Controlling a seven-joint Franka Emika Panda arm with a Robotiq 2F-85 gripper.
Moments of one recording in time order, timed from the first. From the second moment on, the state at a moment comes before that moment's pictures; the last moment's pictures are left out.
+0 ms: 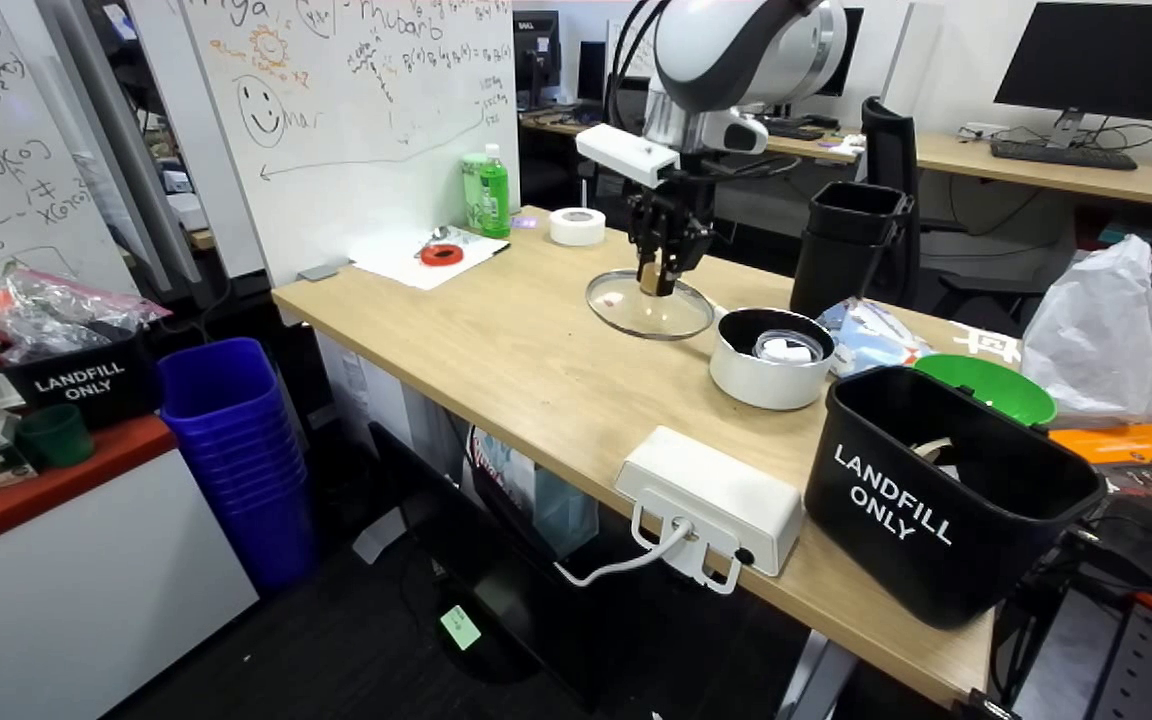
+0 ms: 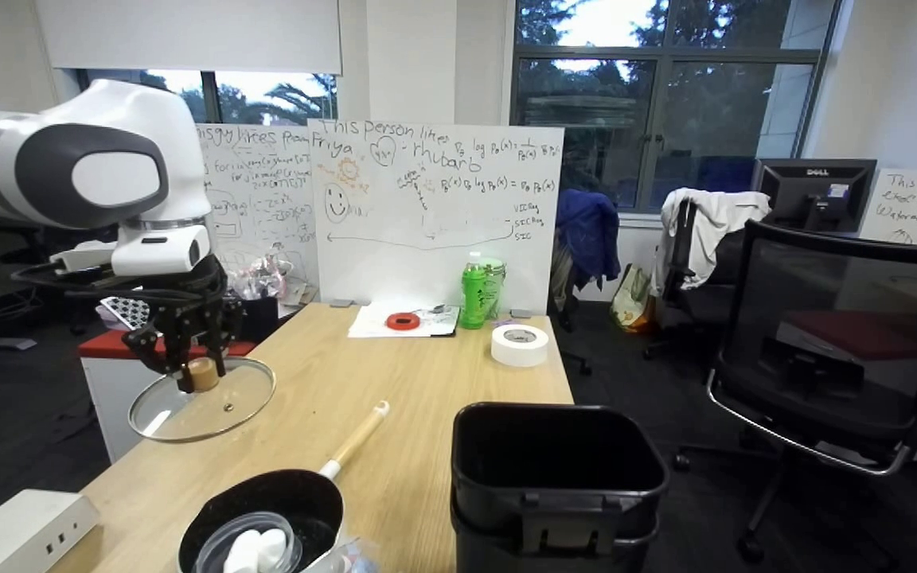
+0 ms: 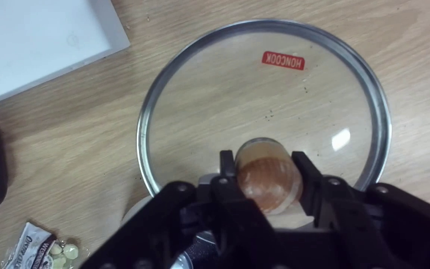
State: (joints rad) arm 0.14 0.46 -0.09 -1.77 0.09 2.31 1.69
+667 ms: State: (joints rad) arm 0.09 0.45 -0.14 -1.79 0.10 2.23 1.88
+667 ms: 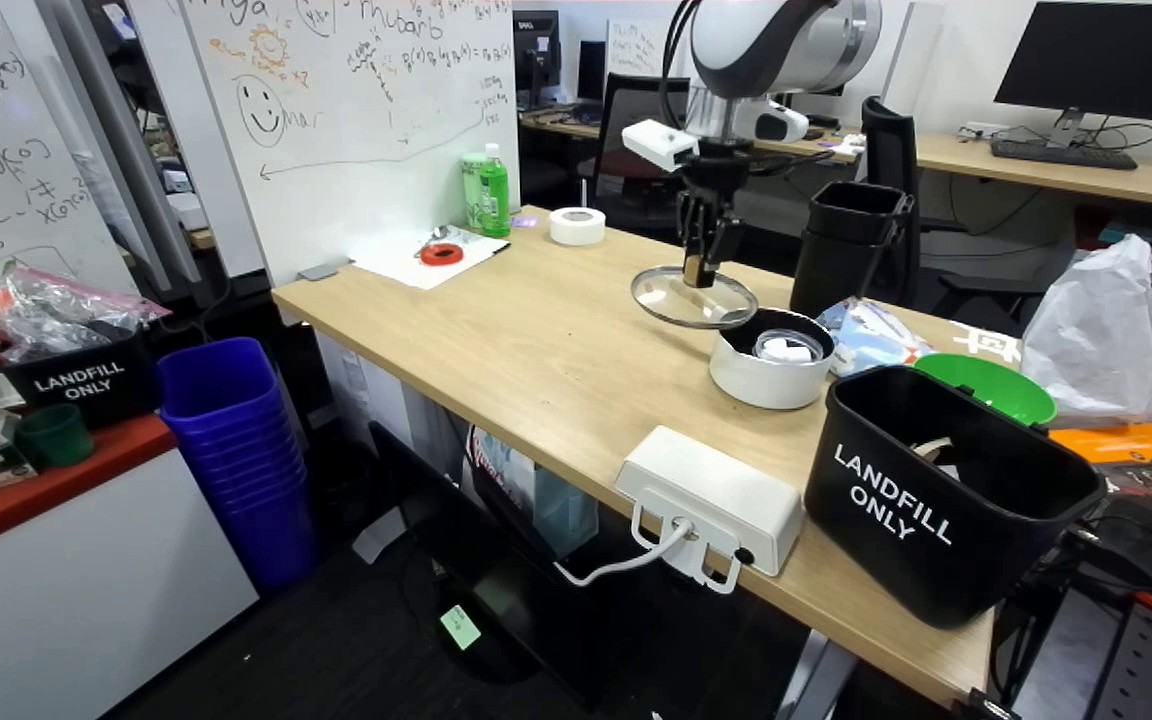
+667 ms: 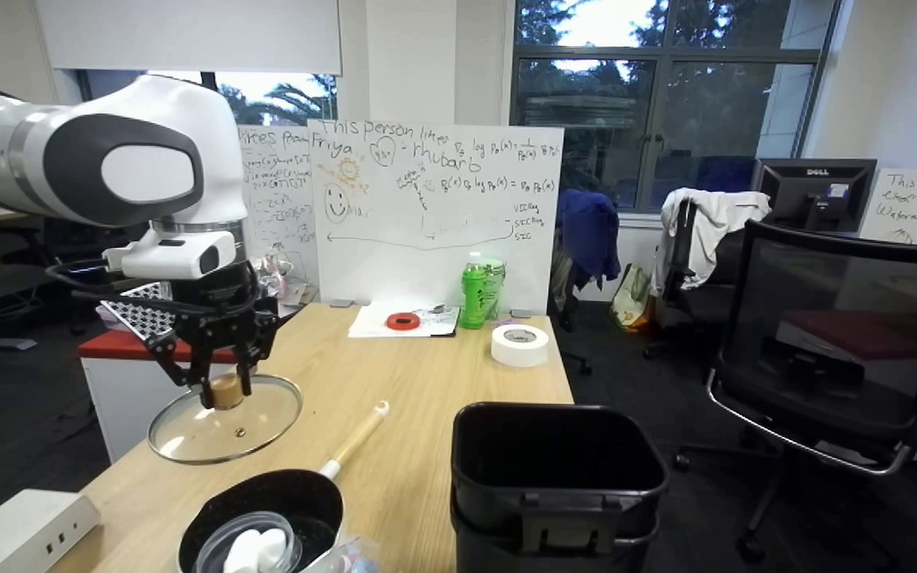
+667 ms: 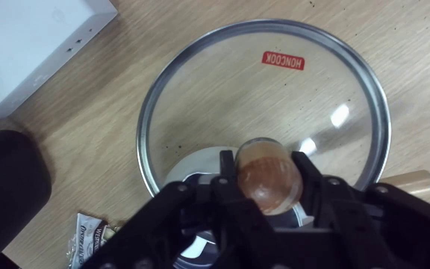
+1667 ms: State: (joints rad) arm 0.03 0.43 -0.14 -1.82 0.18 2.23 2.03
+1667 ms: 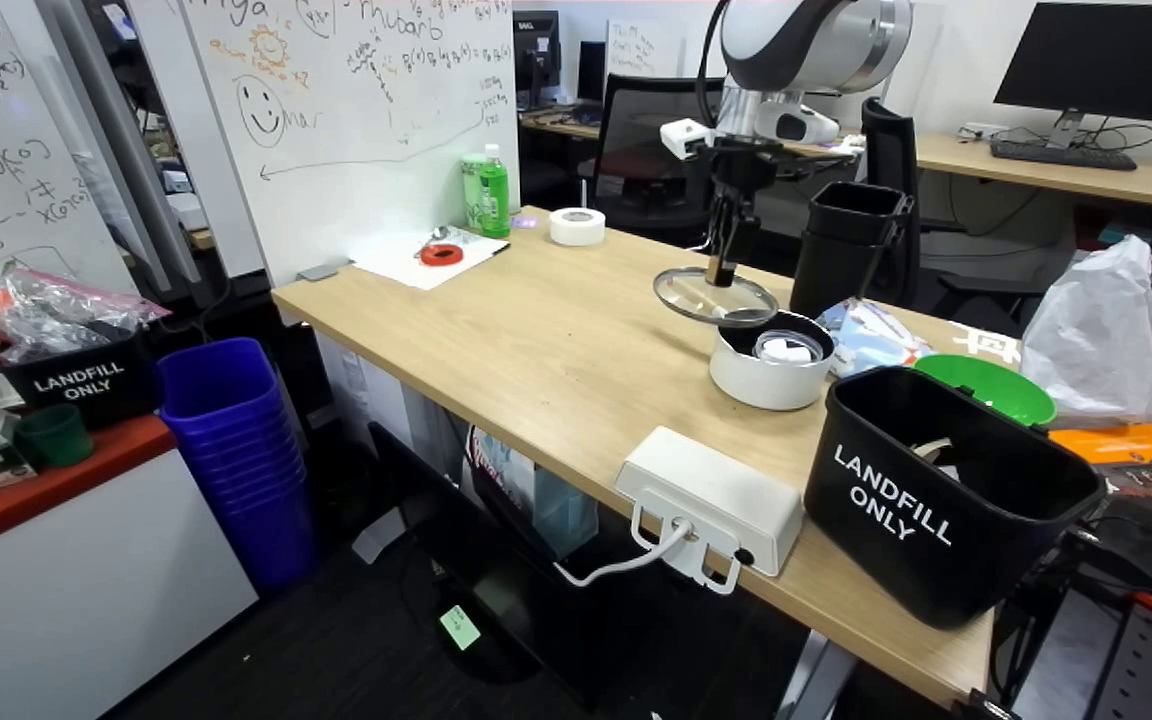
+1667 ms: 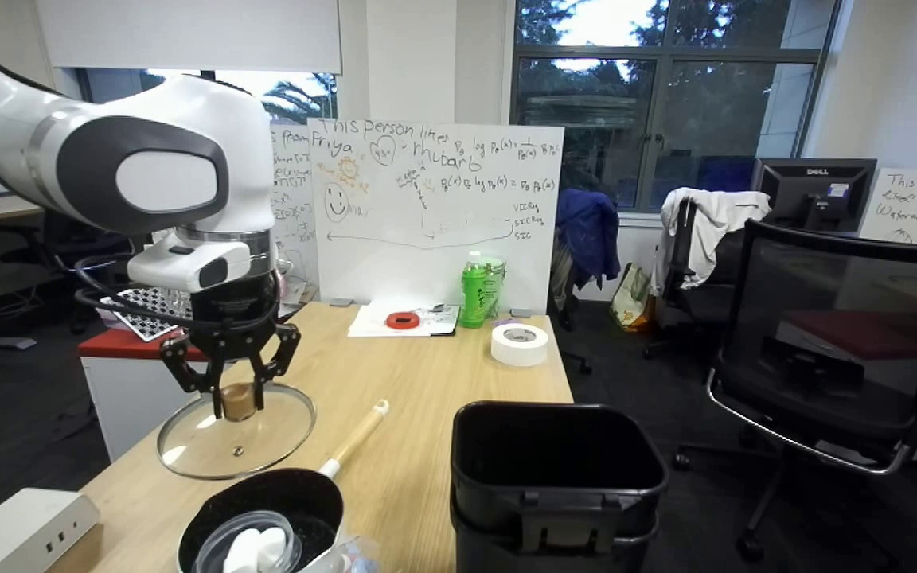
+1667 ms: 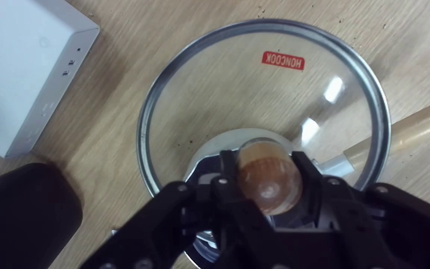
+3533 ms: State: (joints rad) arm -0.06 0.40 -0.19 -1.95 0.18 2.30 2.05
